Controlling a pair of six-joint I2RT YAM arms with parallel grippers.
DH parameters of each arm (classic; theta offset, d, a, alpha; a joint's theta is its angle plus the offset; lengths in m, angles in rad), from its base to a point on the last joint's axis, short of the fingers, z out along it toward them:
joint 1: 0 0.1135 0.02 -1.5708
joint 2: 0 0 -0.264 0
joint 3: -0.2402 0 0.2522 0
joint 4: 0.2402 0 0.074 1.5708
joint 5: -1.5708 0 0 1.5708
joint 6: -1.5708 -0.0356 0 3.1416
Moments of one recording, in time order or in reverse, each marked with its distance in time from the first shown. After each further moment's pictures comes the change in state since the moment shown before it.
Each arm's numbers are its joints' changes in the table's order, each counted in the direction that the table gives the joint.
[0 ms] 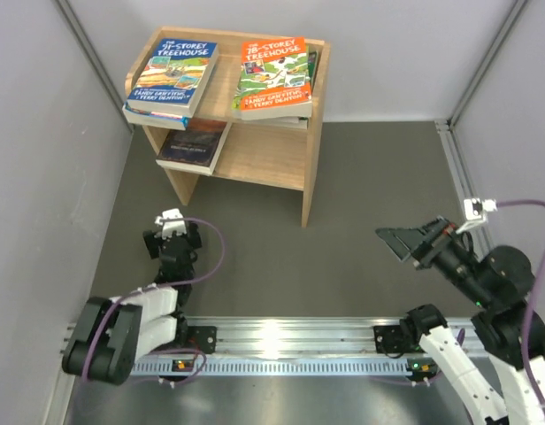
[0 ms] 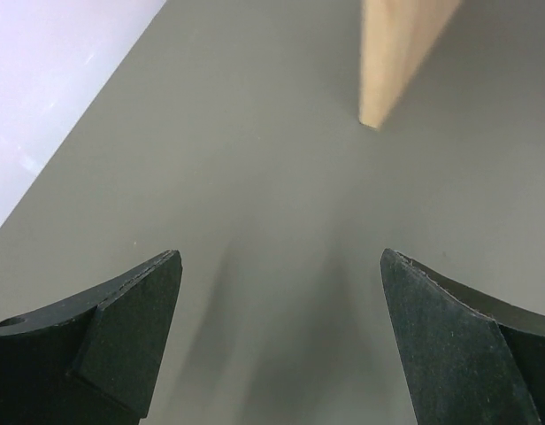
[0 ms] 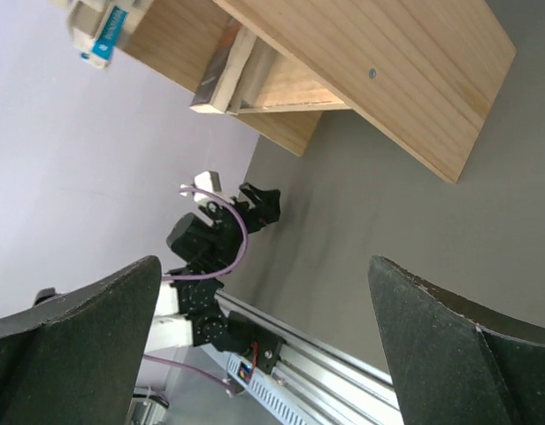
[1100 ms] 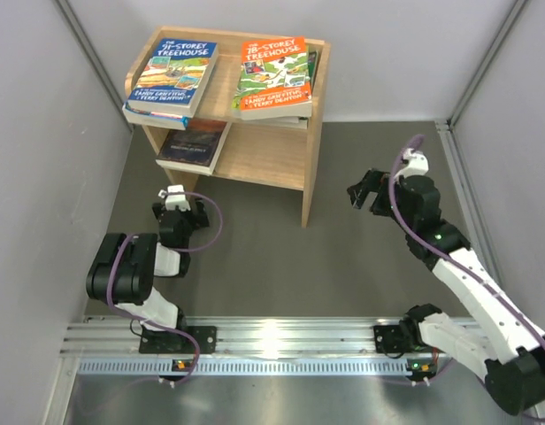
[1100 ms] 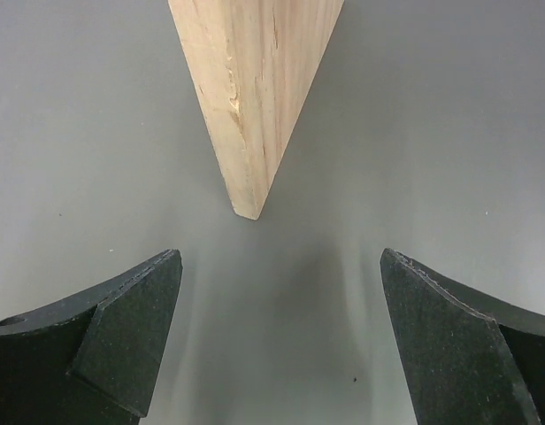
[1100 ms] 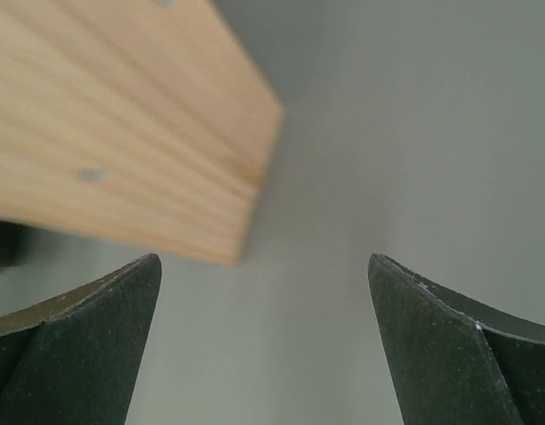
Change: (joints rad) left arm 0.220 0.530 -0.250 -0.274 -0.504 0.056; right arm 0.060 0.593 0.144 -0.456 -0.331 0.348
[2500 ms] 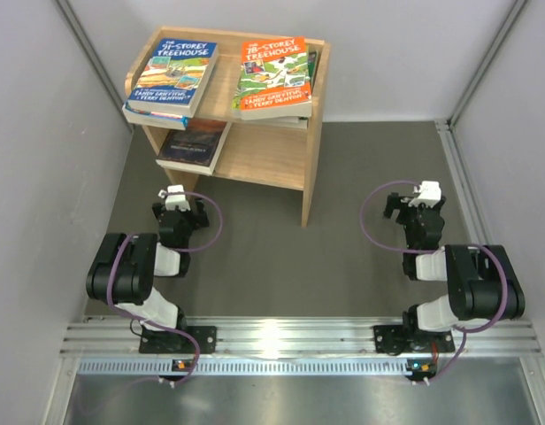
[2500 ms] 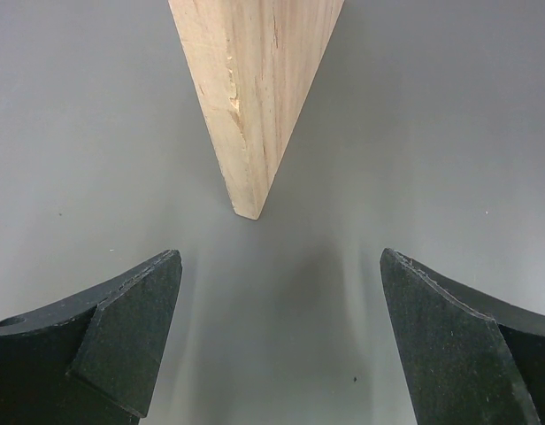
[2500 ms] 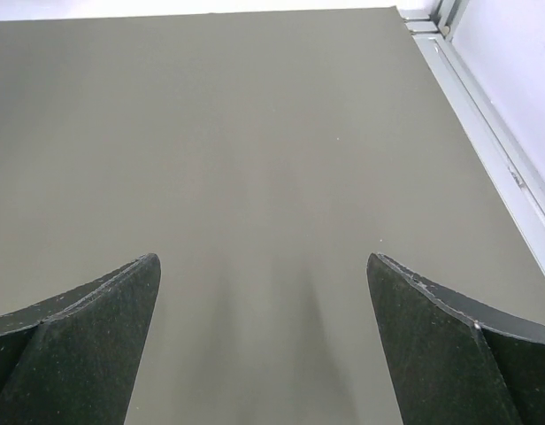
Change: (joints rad) left arm 0.000 0.000 -0.002 -0.002 0.000 0.000; right arm -0.399 0.565 0.577 -1.384 -0.022 0.512
